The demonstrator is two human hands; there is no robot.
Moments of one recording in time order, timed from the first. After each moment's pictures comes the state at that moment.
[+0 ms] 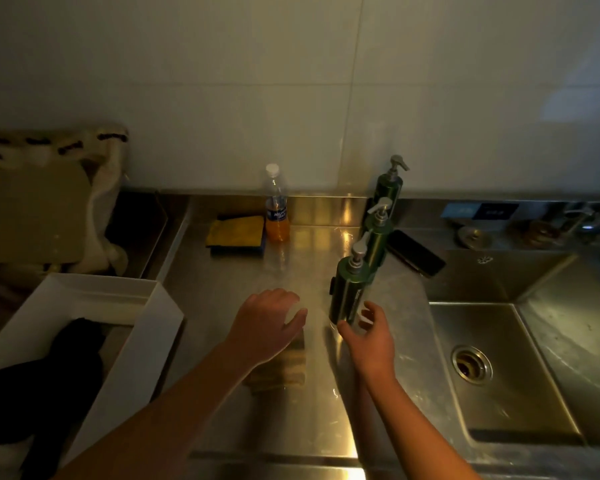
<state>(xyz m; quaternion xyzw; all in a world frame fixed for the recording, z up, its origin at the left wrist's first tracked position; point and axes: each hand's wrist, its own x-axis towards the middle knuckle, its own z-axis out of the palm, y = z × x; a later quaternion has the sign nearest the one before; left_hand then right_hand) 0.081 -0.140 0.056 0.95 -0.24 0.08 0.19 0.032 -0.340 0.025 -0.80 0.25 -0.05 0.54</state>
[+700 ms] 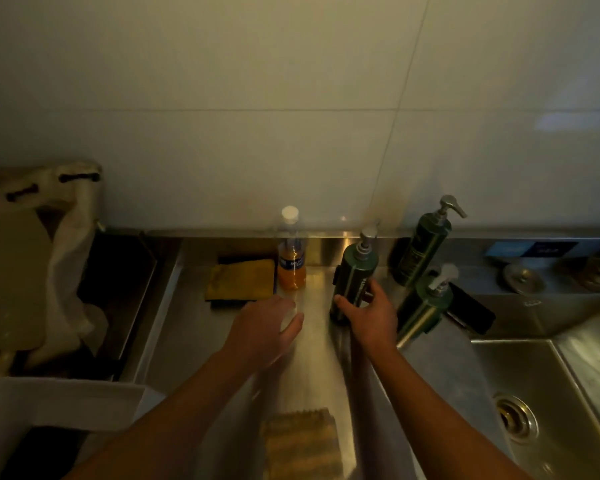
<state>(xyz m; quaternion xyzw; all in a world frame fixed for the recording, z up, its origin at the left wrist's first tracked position) 0.250 -0.099 0.036 0.95 -0.20 -0.01 0.24 0.237 -0.307 0.032 -0.83 0.25 -0.07 0.50</state>
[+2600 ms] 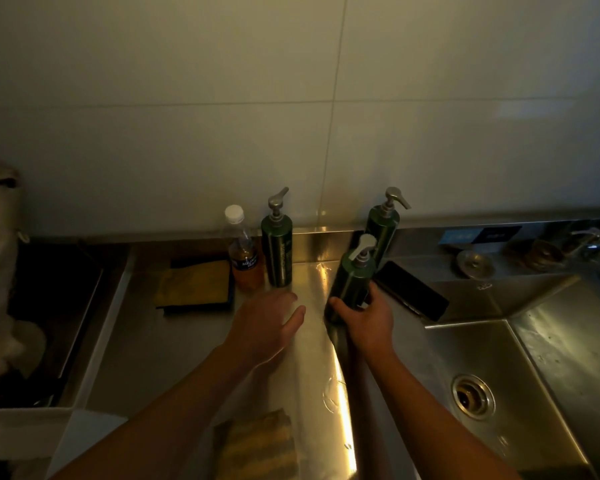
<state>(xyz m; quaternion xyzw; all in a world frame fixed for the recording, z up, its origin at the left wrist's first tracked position) 0.259 -0.182 0.026 0.93 -0.26 -0.01 0.27 0.215 -0.385 0.013 -0.80 0.25 -0.09 0.55</state>
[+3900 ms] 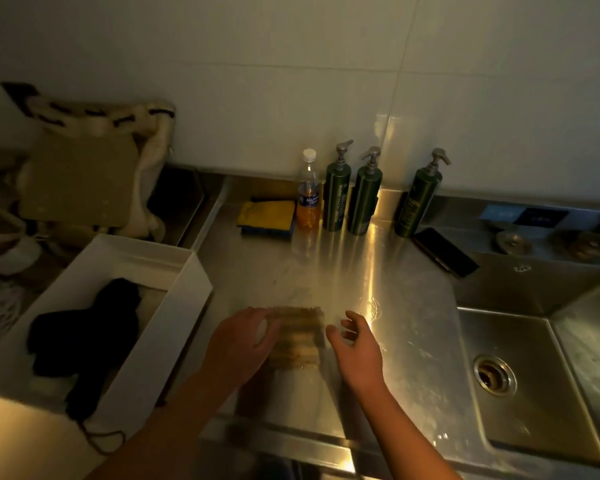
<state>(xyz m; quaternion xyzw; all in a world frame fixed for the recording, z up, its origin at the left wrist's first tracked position) 0.011 -0.073 0.019 0.96 -0.07 0.08 0.27 0.005 -0.296 0.002 -0.82 0.15 0.03 0.55</state>
